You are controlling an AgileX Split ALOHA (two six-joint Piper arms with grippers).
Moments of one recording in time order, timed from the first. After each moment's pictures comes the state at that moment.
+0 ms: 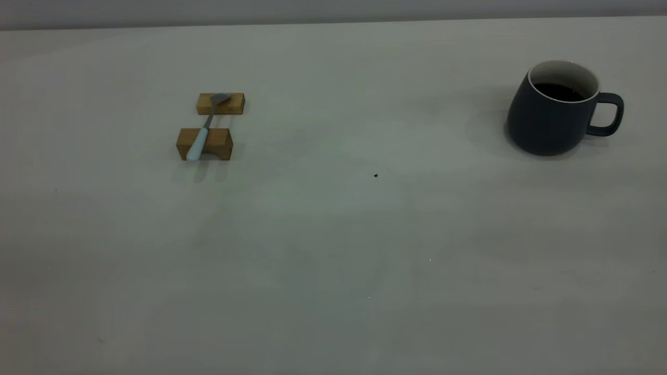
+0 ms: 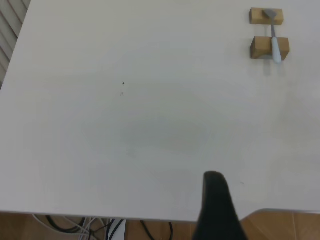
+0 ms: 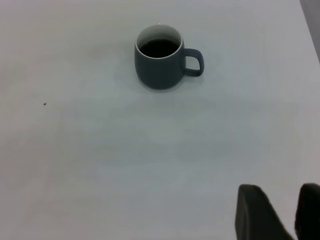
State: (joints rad) left arm 0.03 -0.02 -0.49 0.04 1.13 -0.03; right arm 0.05 0.02 -0.47 -0.02 1.13 0.04
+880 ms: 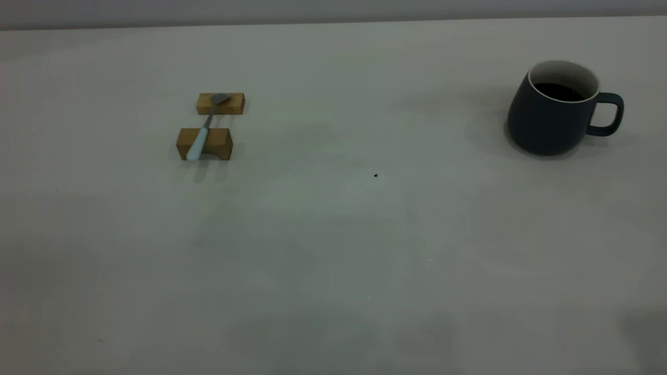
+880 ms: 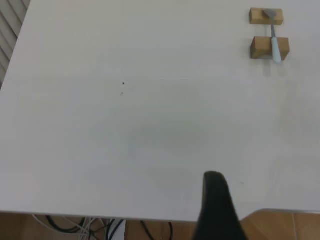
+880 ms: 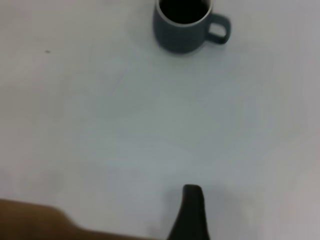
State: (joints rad) left arm 0.03 -0.02 -0.49 0.04 1.13 -0.03; right arm 0.05 0.76 -0.71 0.01 0.95 -0.15
